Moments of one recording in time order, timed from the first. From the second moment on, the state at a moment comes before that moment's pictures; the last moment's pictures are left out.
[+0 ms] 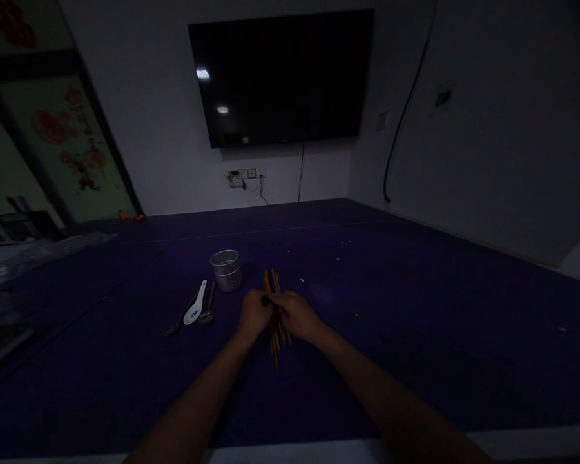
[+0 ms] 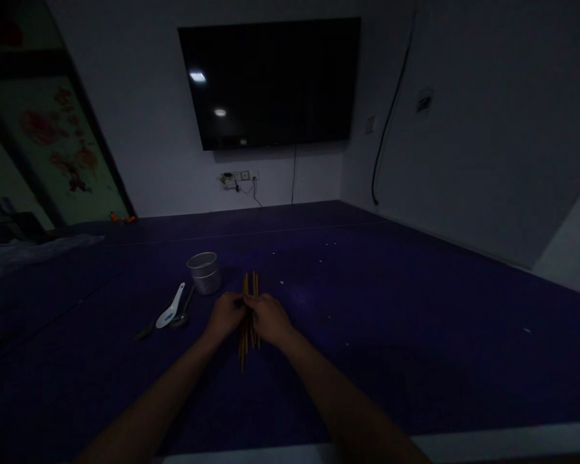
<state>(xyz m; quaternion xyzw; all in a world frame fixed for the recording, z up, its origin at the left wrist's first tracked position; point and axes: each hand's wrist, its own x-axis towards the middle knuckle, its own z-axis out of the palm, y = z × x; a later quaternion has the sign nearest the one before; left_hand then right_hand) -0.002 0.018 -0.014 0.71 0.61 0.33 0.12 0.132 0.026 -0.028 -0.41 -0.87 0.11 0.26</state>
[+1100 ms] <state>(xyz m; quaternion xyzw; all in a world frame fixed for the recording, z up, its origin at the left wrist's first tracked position) -0.012 0.033 -0.025 0.75 0.53 0.35 0.17 0.132 0.029 -0.026 -0.37 -0.82 0.23 0.38</state>
